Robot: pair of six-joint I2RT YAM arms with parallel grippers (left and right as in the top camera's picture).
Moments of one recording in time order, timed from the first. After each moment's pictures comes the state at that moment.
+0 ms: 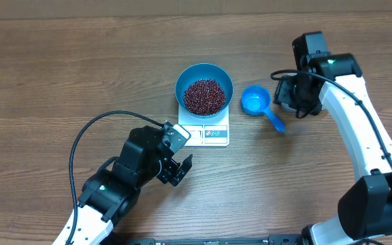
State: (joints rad) left arm -0.53 0.94 0.69 -0.50 0.08 0.18; right arm 0.13 1.71 1.50 -1.15 0.04 0.42
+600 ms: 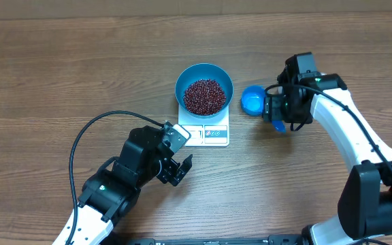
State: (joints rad) left arm -0.53 0.94 0.69 -0.50 0.08 0.18; right arm 0.13 1.71 1.25 -0.91 -0.06 0.16
